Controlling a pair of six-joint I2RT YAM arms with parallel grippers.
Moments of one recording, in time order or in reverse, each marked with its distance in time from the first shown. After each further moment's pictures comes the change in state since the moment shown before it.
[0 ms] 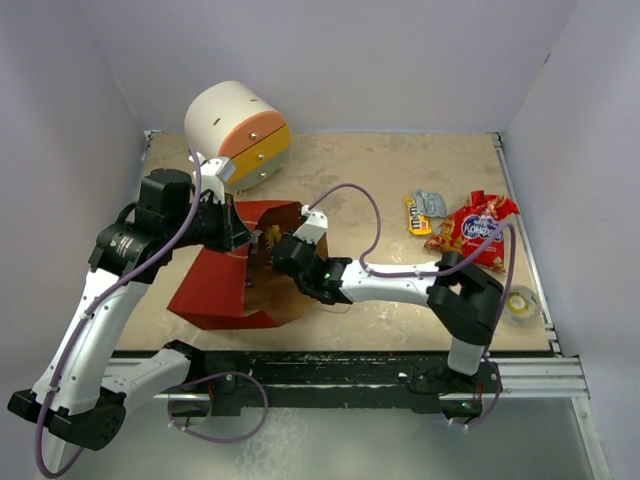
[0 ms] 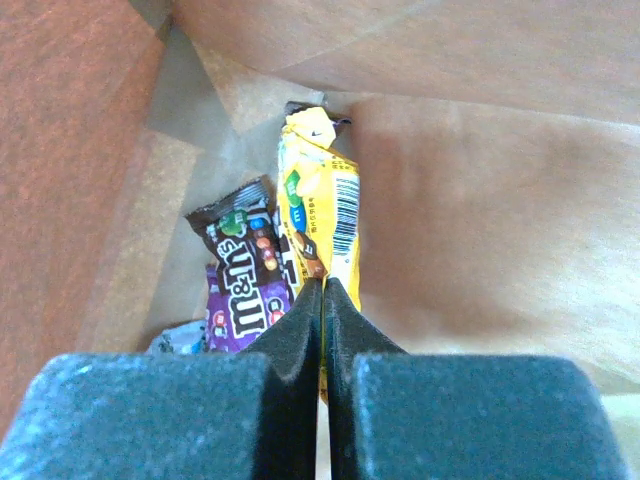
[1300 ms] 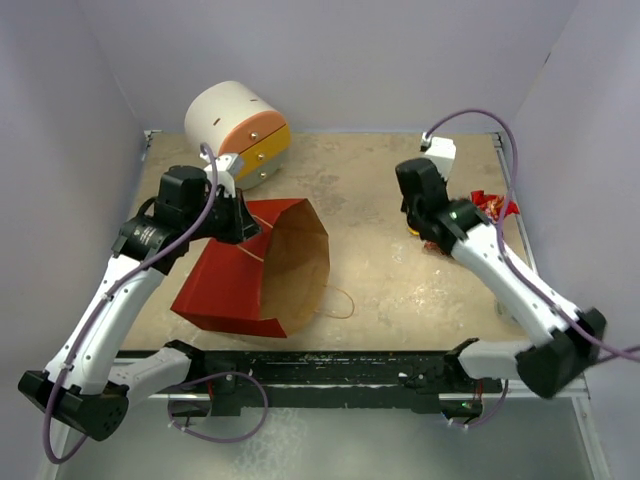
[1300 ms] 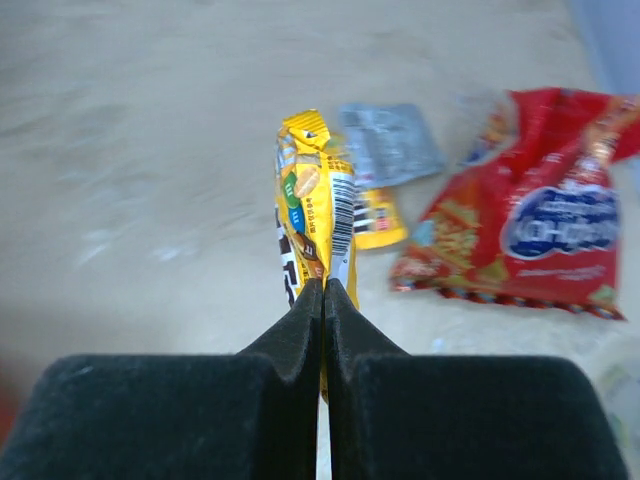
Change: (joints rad) left arm 0.000 0.043 -0.106 0.164 -0.042 -0.040; right arm -0.516 -0.625 0.032 -0.674 0.031 -0.582
